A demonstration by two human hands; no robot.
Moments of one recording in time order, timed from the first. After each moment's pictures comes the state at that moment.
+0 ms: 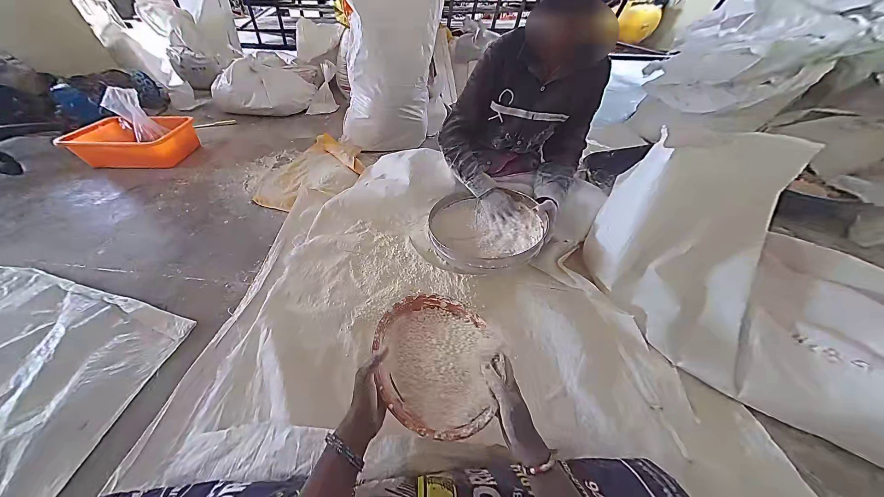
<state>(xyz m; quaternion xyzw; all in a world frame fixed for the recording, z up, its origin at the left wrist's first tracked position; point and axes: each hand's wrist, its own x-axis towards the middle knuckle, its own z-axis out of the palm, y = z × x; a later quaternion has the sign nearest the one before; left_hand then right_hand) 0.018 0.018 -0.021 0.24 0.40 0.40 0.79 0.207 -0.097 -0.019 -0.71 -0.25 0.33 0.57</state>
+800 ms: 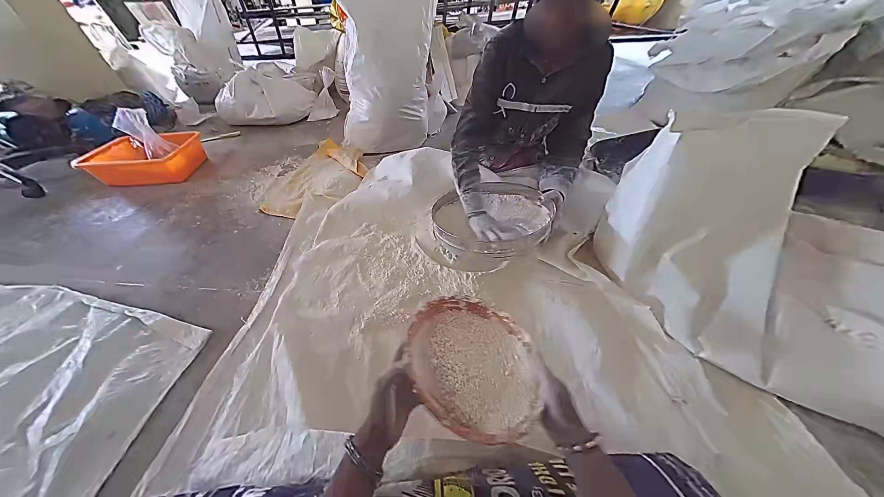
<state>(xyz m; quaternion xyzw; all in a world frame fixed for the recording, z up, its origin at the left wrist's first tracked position) 0.011 0.015 -0.024 0.30 0.32 0.33 0.84 0.231 -0.103 -0.016 -0.72 -0.21 0.33 0.57</state>
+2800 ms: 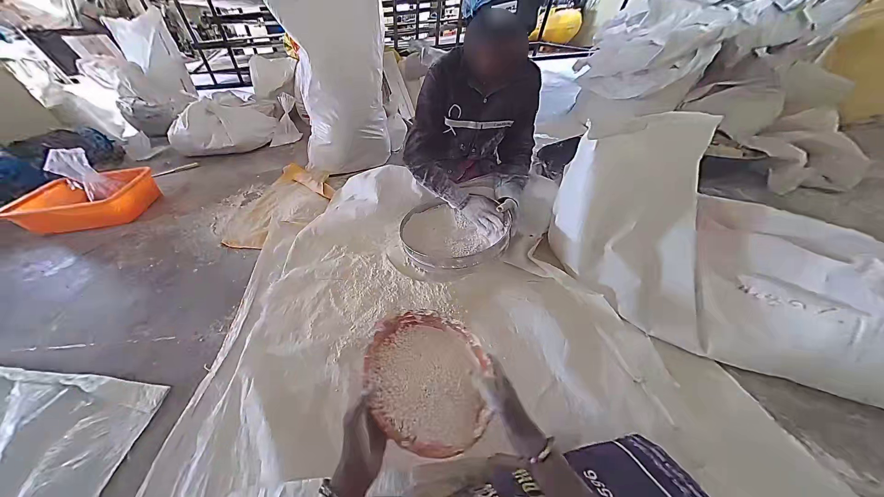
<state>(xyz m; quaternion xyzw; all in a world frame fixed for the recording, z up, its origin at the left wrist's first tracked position) 0.014 0.015 -0.028 0.26 0.38 0.39 0.80 0.221 -0.091 -0.022 -0.70 -0.26 0.35 0.55</state>
